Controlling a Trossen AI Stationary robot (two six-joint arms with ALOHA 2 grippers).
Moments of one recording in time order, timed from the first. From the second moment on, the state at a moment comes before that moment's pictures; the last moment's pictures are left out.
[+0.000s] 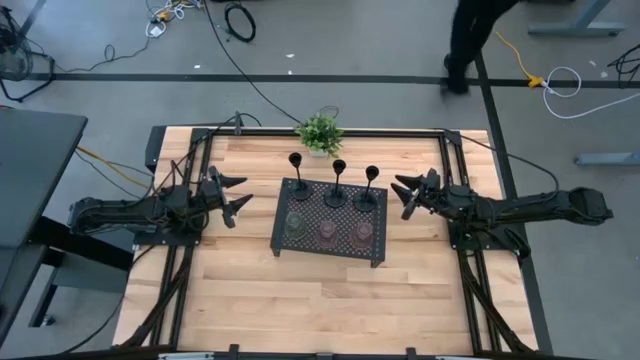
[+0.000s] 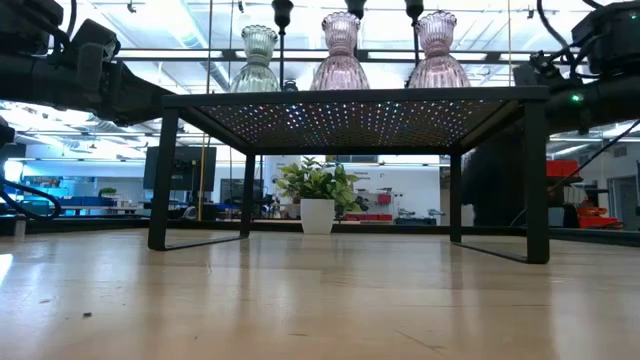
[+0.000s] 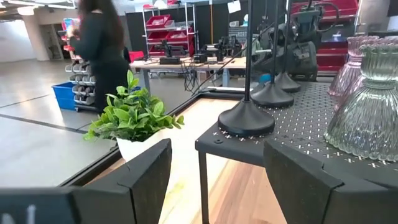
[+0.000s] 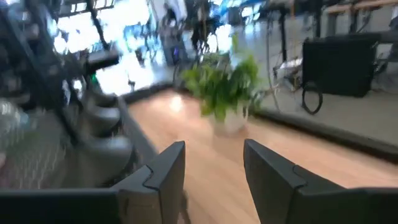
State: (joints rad) left arm 0.04 0.09 0.01 0.10 -0.39 0.04; right arm -0.08 0.66 0.02 0.56 0.48 0.25
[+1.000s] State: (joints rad) left arm 0.01 0.00 0.01 0.16 -0.39 0.04; right arm -0.09 0.00 0.02 0.53 0.52 0.25
